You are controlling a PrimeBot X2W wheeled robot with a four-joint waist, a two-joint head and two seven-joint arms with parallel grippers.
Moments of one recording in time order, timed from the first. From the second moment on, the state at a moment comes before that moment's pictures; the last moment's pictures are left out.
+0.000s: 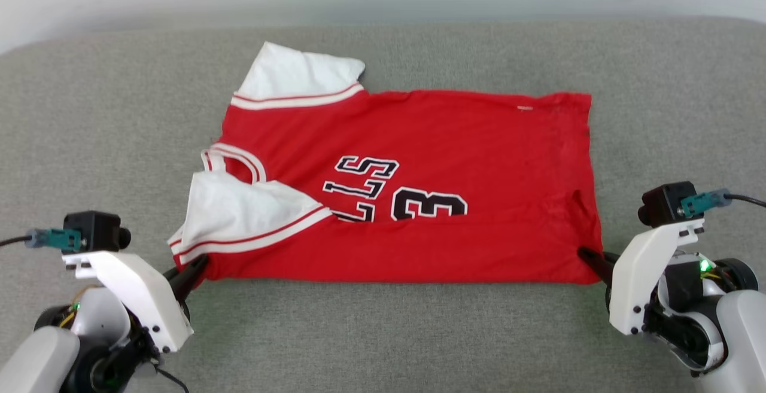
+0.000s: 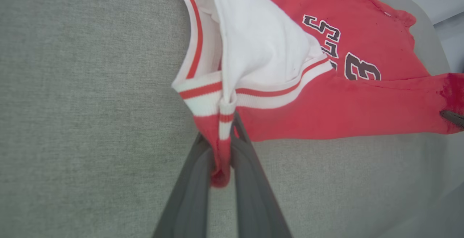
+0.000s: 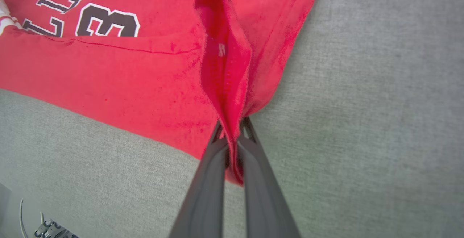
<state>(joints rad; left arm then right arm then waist) -0.20 0.67 -0.35 0.02 -1.07 0.11 0.43 -0.28 -0.28 0.14 0.18 0.51 0.13 0.69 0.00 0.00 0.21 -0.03</state>
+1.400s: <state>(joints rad) -0.31 0.58 -0.27 0.03 -0.83 0.22 0.00 -0.17 -0.14 -0.02 -0.08 0.27 0.13 0.07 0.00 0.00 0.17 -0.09</state>
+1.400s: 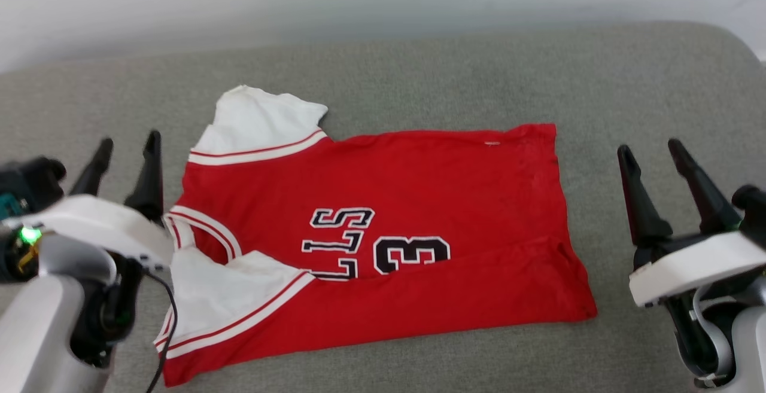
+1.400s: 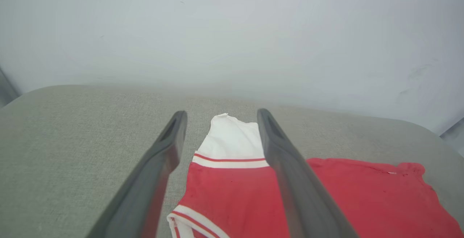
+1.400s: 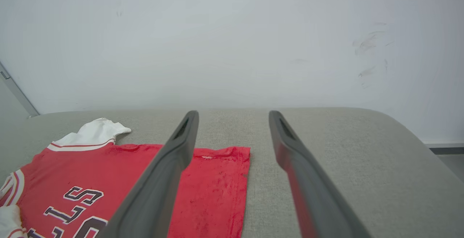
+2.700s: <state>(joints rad) -1.06 0.87 -0.37 0.37 -1.03 0.09 0.99 -0.35 -0.06 0.04 -0.07 0.30 0.13 -0.03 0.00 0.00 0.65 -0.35</state>
